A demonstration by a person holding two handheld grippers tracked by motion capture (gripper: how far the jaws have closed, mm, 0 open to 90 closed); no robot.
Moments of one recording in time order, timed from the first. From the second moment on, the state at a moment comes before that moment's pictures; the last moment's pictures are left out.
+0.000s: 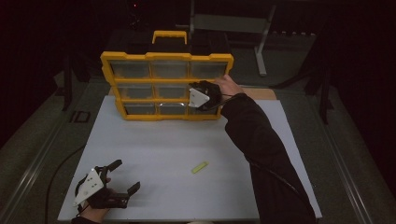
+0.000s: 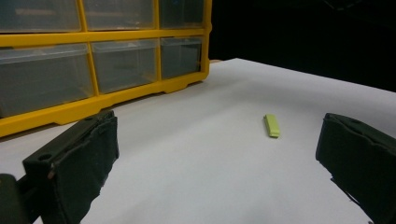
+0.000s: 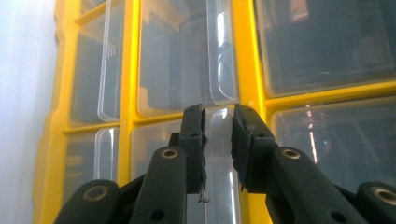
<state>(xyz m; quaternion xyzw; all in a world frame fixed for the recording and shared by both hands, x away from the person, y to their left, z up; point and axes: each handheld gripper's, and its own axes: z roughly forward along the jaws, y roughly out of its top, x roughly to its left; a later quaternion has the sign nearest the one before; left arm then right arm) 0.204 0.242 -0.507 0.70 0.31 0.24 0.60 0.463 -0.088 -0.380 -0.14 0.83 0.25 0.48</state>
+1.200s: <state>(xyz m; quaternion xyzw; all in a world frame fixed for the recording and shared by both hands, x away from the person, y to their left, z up) 0.205 0.241 -0.507 0.70 0.30 0.24 0.60 0.436 -0.092 -0.372 -0.14 0.85 0.27 0.43</state>
